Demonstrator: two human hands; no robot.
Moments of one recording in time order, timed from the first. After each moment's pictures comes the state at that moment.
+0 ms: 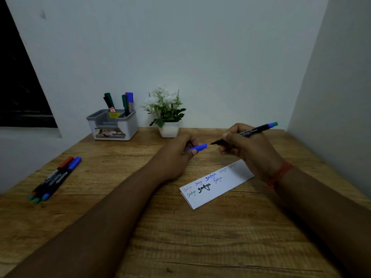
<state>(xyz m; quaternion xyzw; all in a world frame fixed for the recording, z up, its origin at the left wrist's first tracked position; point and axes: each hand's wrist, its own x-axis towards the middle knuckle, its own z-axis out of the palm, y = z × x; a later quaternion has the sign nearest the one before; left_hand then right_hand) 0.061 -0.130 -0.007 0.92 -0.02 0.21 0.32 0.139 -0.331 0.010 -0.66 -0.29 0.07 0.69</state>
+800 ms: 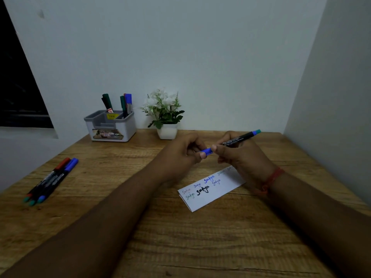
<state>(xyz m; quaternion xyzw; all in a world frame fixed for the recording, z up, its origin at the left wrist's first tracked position) 0.051 -0.146 0.006 0.88 -0.06 0.19 0.44 0.134 -0.325 -0.001 -0.65 -0.32 0.10 0.68</state>
